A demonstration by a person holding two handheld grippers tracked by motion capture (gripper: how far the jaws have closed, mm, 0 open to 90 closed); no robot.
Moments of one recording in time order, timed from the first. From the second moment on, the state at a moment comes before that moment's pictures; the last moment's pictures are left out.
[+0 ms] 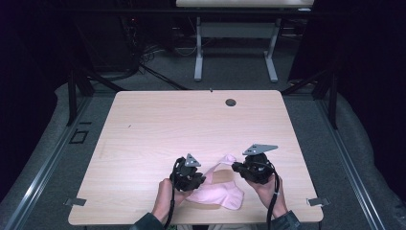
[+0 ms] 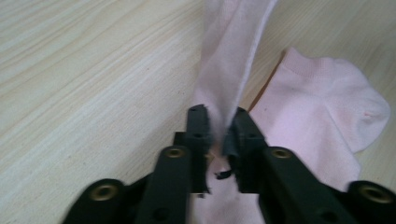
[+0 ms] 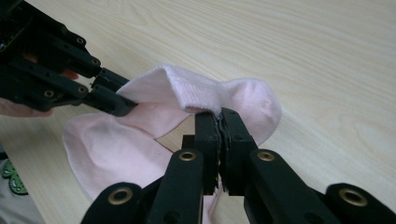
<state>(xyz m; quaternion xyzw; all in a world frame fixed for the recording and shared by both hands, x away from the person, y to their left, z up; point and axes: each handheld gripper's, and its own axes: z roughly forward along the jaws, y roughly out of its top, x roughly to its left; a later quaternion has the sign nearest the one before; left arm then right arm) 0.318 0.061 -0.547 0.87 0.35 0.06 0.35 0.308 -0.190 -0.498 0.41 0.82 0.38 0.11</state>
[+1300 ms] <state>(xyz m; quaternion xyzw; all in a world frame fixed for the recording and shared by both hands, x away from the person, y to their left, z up) 0.338 0.073 -0.525 0.86 0.37 -0.08 0.34 0.304 -0.201 -0.521 0.40 0.82 0.40 0.10</state>
